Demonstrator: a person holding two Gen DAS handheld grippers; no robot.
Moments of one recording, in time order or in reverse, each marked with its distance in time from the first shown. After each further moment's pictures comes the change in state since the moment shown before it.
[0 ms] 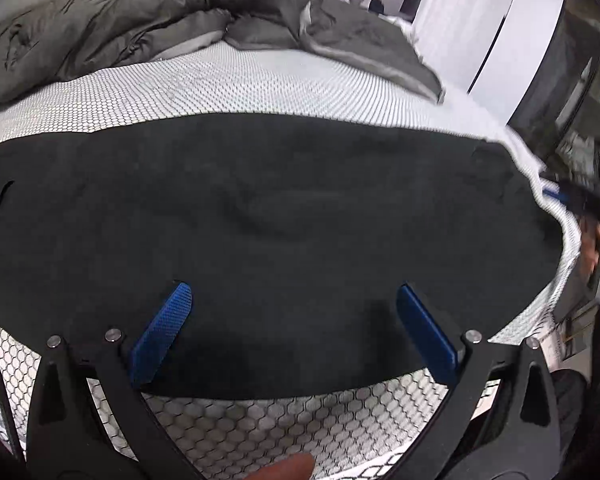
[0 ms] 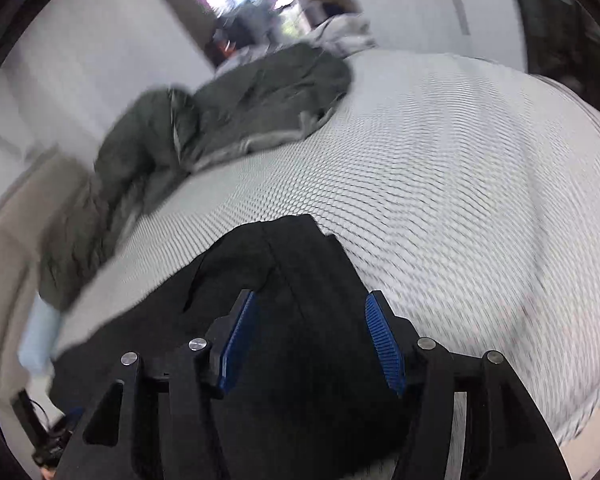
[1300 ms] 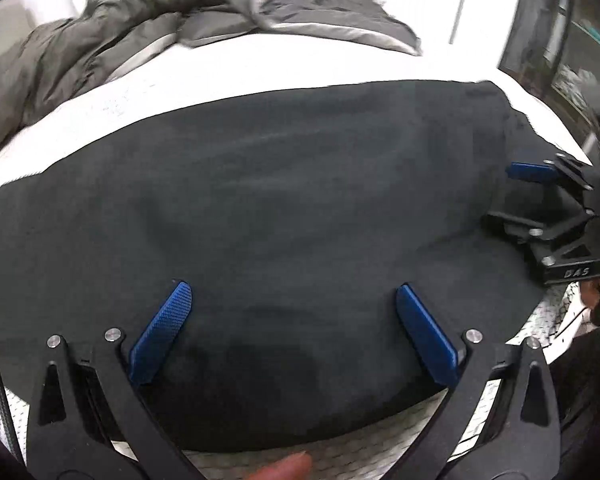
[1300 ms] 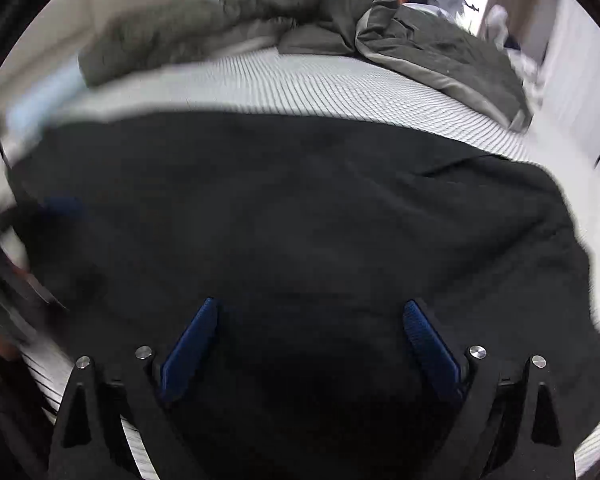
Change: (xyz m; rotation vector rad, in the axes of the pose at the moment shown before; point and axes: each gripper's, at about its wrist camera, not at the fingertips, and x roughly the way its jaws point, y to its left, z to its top) left arm 0.048 -0.022 0.014 0.168 0.041 0.050; right arm 0.096 0.186 -0.111 -0.727 0.141 -0.046
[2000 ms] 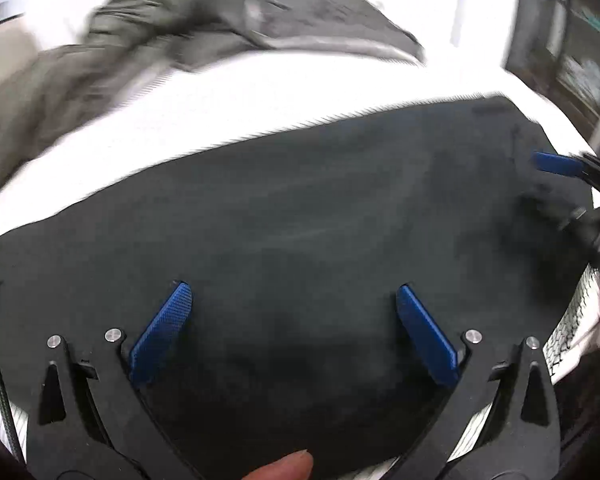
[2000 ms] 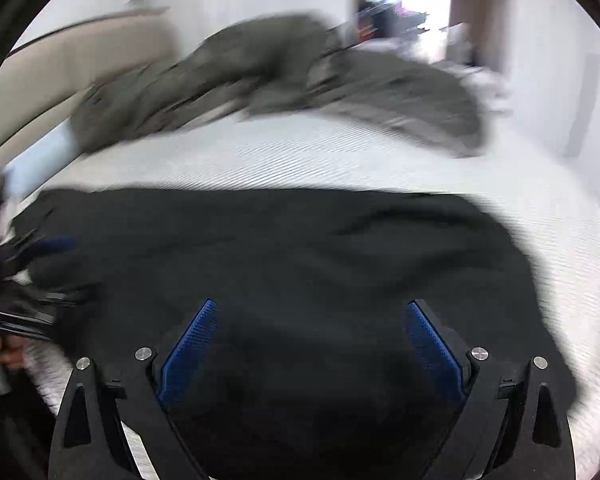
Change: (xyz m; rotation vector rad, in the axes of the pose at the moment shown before) left arm 0.020 -0.020 0.039 0.087 -0.004 -0.002; right arm -0.026 -0.033 0.029 0.139 -0.124 0.072
